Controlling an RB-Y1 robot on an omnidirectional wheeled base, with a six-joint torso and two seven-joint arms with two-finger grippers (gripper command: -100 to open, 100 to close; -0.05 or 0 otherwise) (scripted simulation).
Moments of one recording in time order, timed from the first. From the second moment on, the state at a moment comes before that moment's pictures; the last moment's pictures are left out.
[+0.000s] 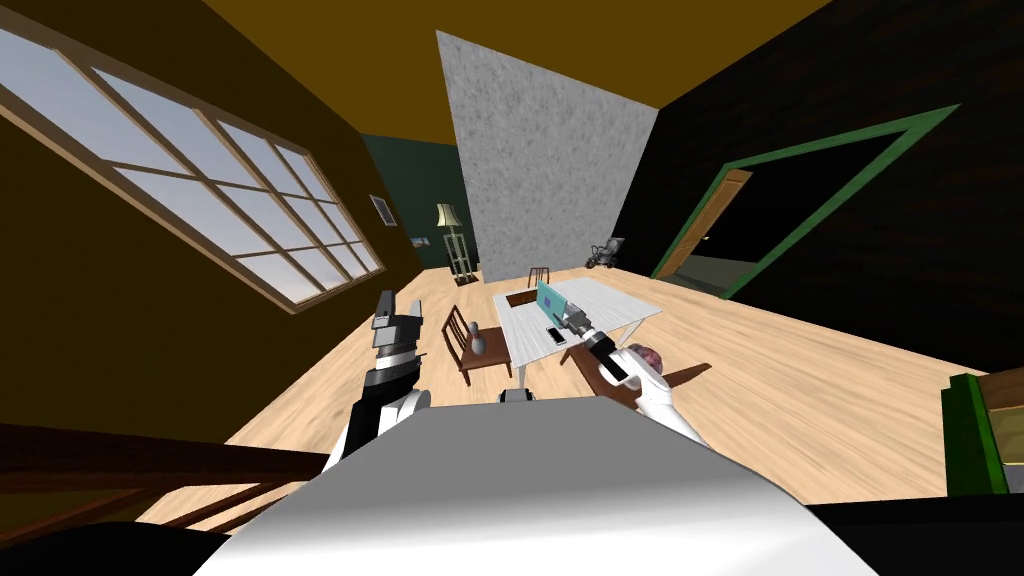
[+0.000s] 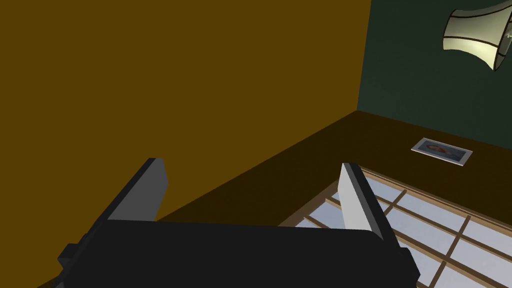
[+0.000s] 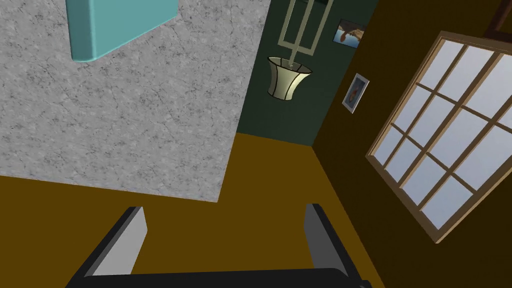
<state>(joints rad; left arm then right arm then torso) 0.52 0.02 0.05 -2.36 0.06 -0.44 -0.07 0.16 -0.45 -0.02 -1.70 0.72 -0.39 0.63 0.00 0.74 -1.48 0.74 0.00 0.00</state>
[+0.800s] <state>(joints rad) 0.52 0.02 0.05 -2.36 0.06 -0.44 -0.07 0.05 -0.58 -0.03 -1.48 0.90 -0.32 0.79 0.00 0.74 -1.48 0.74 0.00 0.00</state>
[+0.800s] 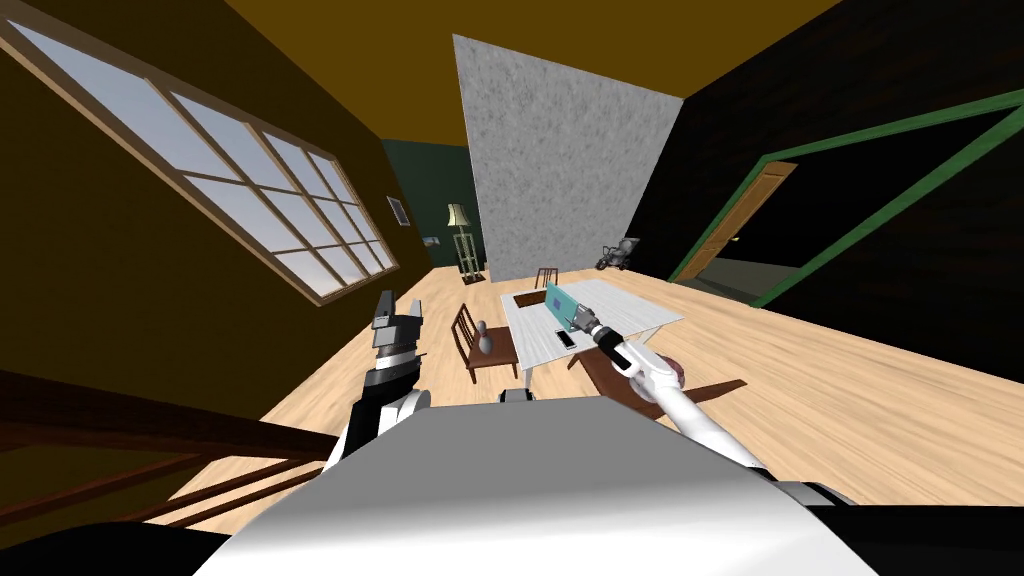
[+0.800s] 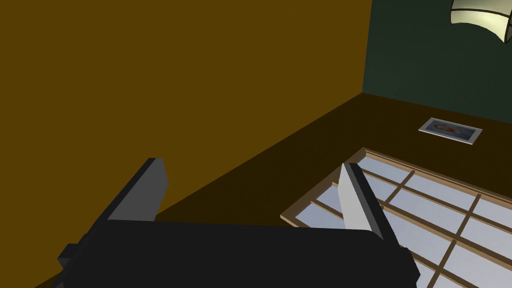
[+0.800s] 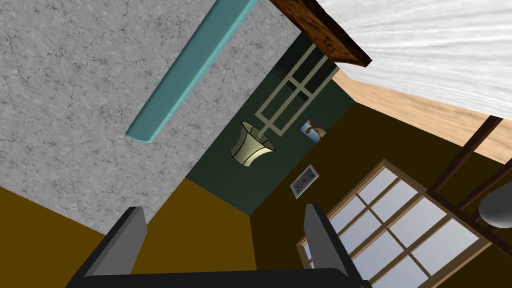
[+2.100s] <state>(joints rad) 0.52 0.02 0.05 -2.36 0.06 -0.44 -0.07 -0.03 -0.72 -0.02 -1.32 0.98 -0.28 0.82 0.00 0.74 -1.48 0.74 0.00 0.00</state>
